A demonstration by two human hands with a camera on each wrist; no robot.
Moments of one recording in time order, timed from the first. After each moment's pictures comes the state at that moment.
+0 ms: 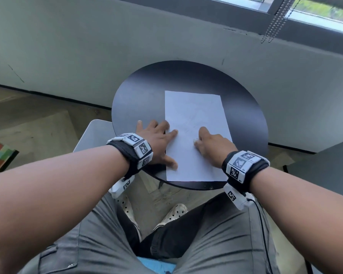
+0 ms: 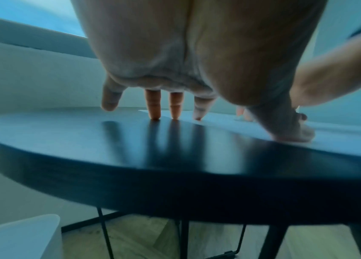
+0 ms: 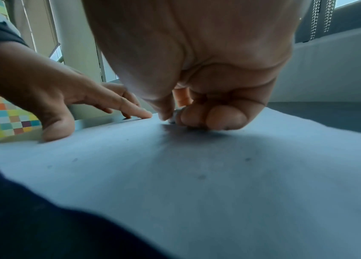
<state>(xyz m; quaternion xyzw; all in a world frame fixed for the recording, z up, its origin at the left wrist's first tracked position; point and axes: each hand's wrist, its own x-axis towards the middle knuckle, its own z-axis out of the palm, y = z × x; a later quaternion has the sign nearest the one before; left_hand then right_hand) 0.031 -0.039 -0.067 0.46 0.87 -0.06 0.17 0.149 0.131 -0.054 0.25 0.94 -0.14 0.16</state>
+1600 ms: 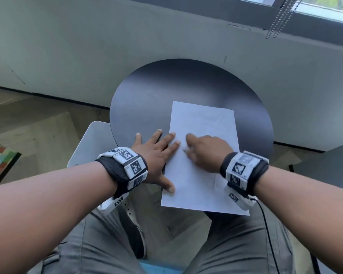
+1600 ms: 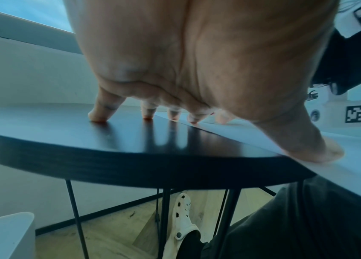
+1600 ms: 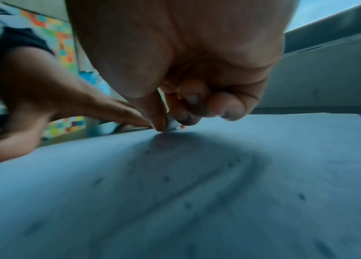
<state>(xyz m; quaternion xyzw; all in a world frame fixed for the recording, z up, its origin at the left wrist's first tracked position) 0.045 -0.057 -0.082 0.51 0.82 -0.09 0.24 0.140 0.120 -0.059 0.08 0.98 -0.05 0.15</state>
